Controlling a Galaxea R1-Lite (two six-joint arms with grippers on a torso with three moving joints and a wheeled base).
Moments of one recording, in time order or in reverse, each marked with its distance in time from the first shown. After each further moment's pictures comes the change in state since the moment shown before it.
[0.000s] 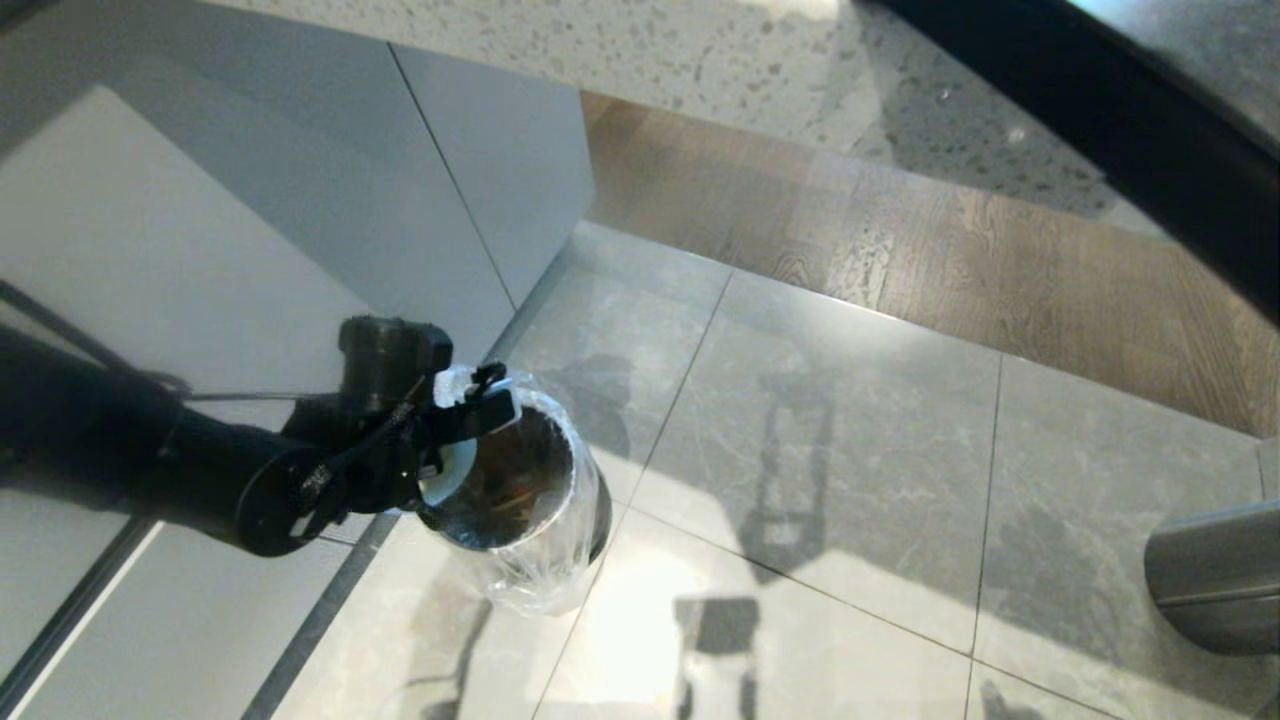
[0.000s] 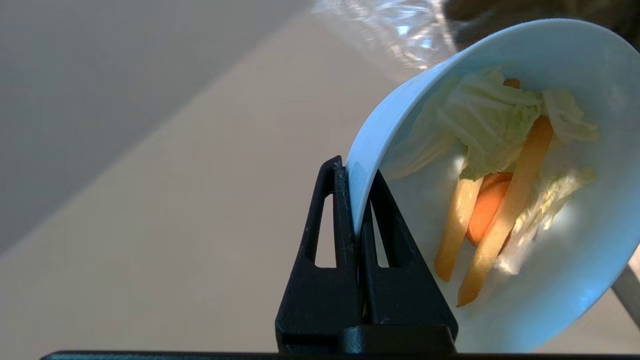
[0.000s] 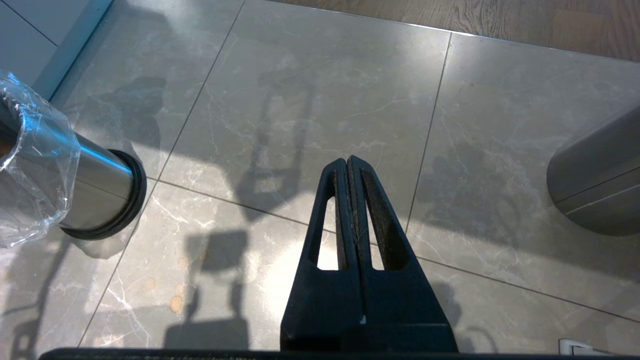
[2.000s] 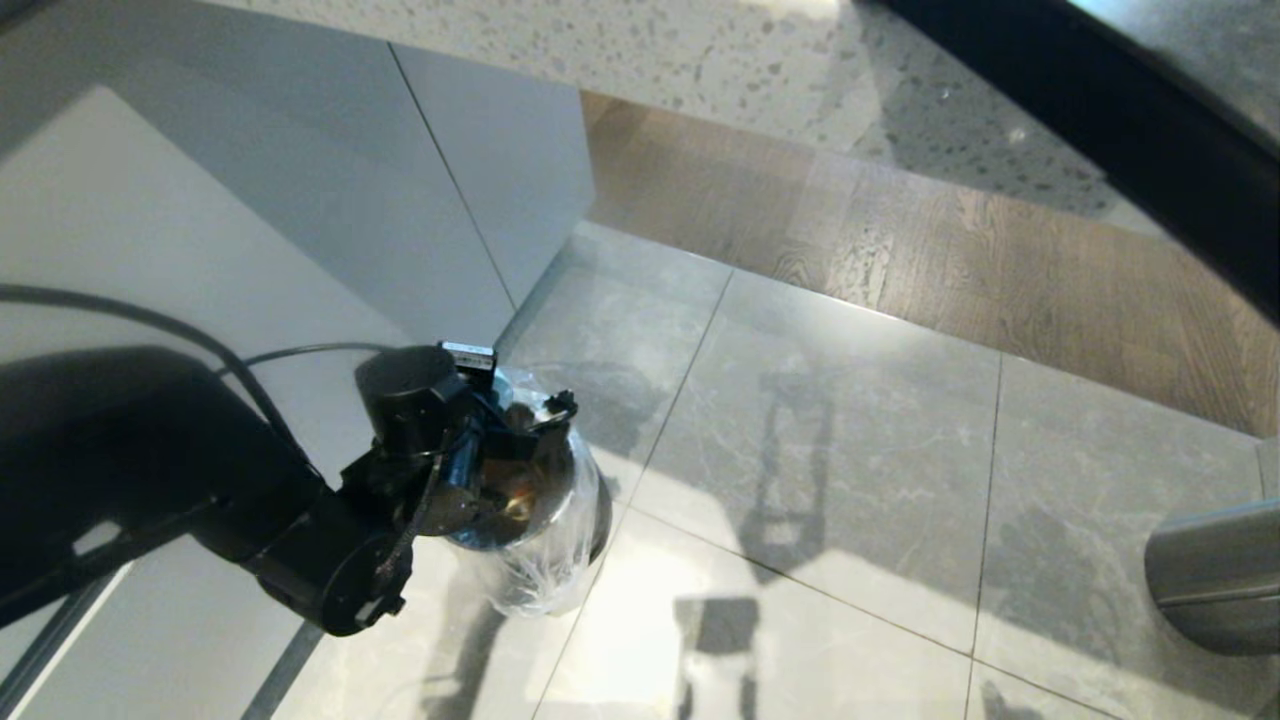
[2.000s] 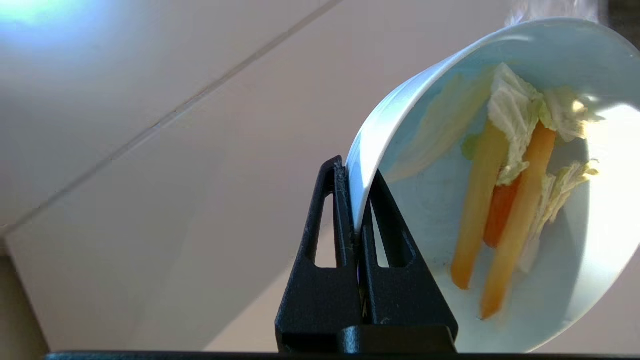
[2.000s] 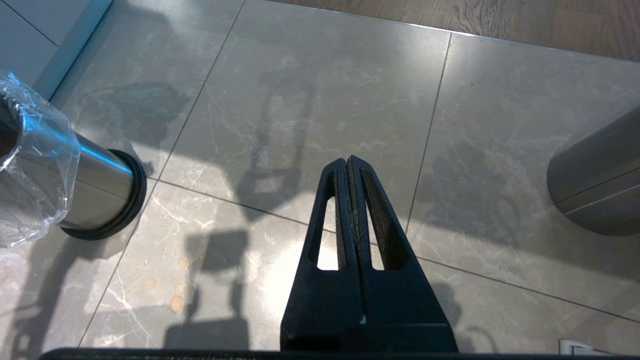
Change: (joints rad) left arm -0.101 0.165 0.147 -0.839 -0.019 0.677; right arm 0.000 0.000 0.000 0.000 0.000 0.000
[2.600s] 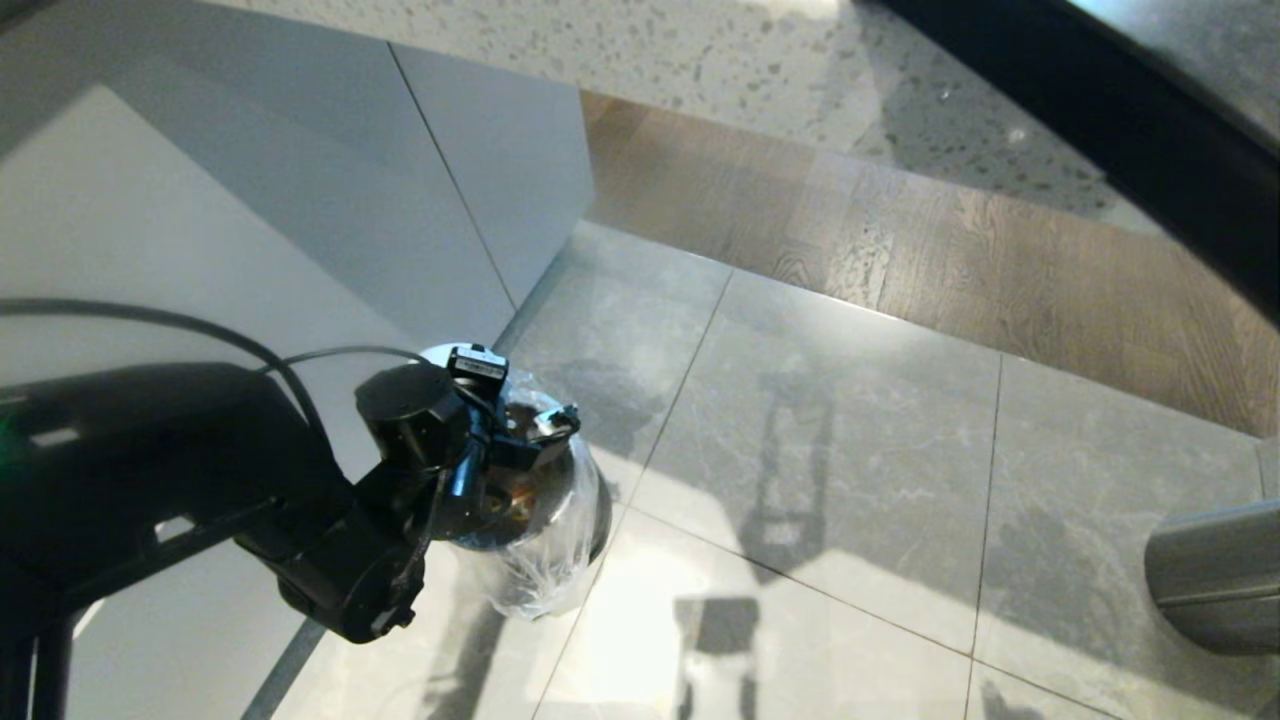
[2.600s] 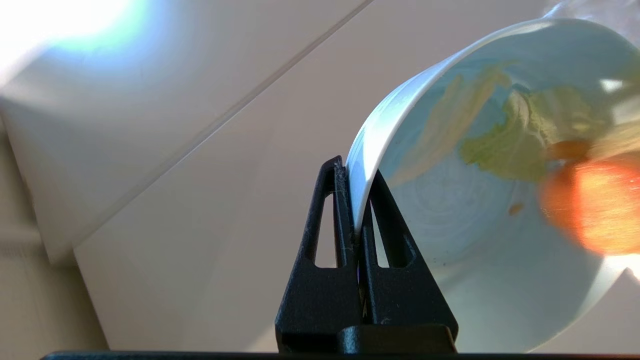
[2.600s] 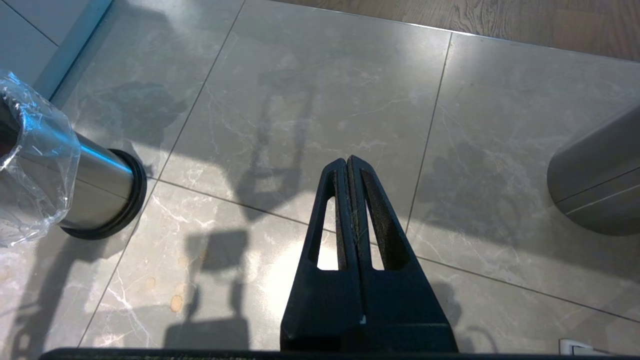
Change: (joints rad) left arm 0.021 0.075 0.012 -0.171 -0.050 0.169; right arm 0.000 0.000 0.000 0.000 0.000 -0.001
